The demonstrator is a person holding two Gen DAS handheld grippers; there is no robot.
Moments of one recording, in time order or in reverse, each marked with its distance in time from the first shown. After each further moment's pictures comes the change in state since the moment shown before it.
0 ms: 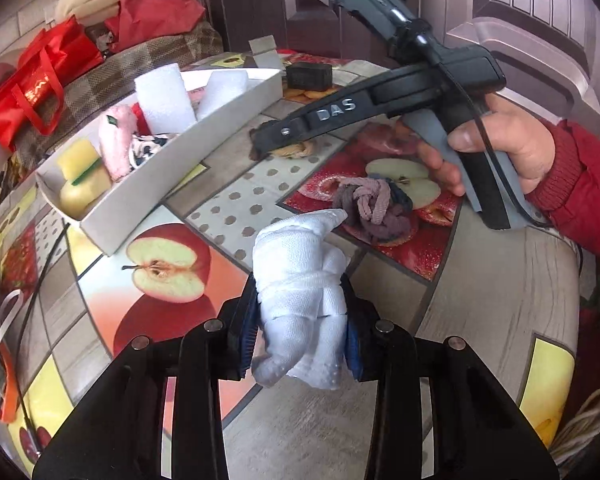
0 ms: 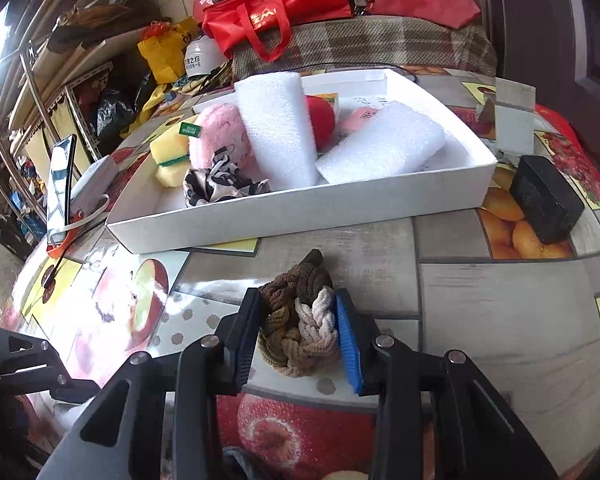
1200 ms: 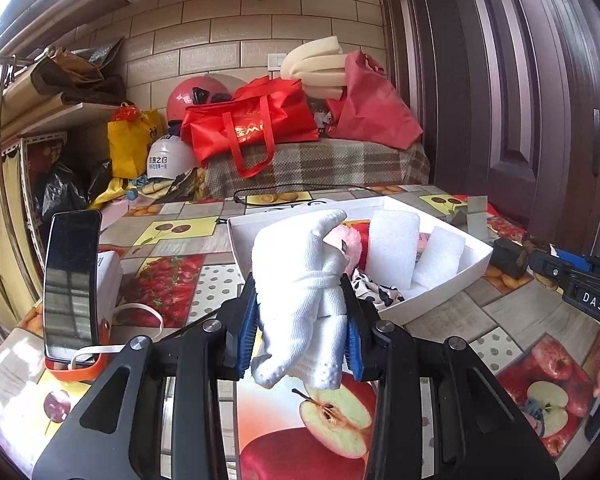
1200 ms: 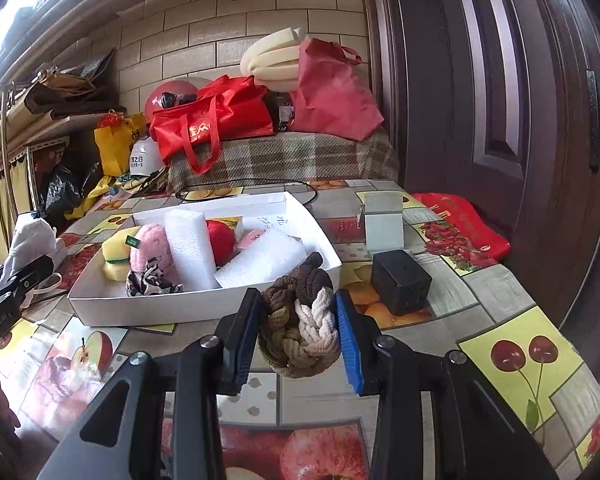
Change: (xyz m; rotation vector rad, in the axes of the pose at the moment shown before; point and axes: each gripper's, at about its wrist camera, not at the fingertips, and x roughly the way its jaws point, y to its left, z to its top) left arm -0.019 0.065 0.032 -0.444 -0.409 0.583; right arm -0.067 -0.017 -0.006 -0.013 -0.390 -0.286
